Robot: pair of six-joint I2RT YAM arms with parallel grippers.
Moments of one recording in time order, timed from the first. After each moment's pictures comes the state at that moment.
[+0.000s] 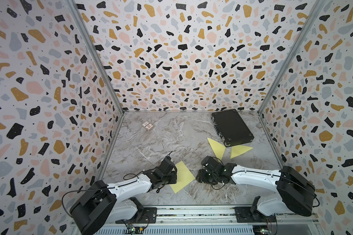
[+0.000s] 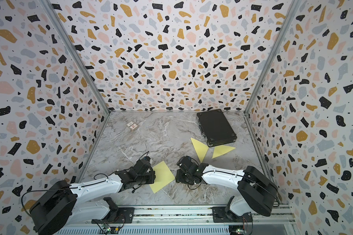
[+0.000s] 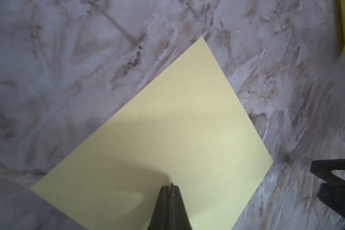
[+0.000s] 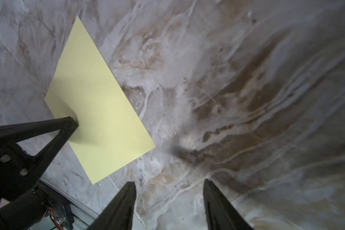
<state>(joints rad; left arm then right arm) -0.73 1.21 0.40 -0.18 0.05 -0.72 0.98 1.45 0.72 -0.32 -0.13 1.03</state>
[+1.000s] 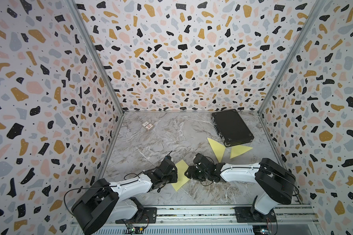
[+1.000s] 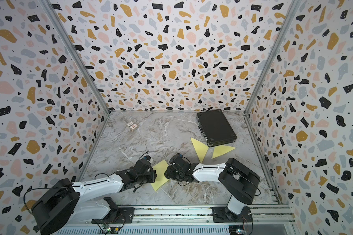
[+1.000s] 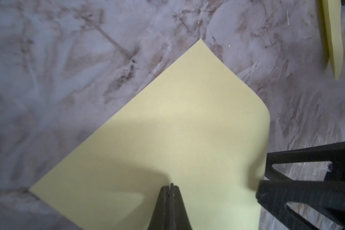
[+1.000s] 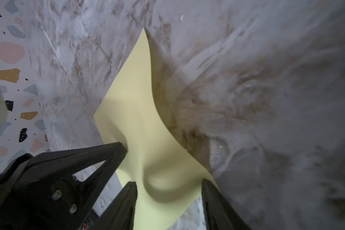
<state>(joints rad) -0.73 1.24 0.38 -0.10 0.05 -0.73 1.00 1.66 0.76 0.03 -0.16 1.08</state>
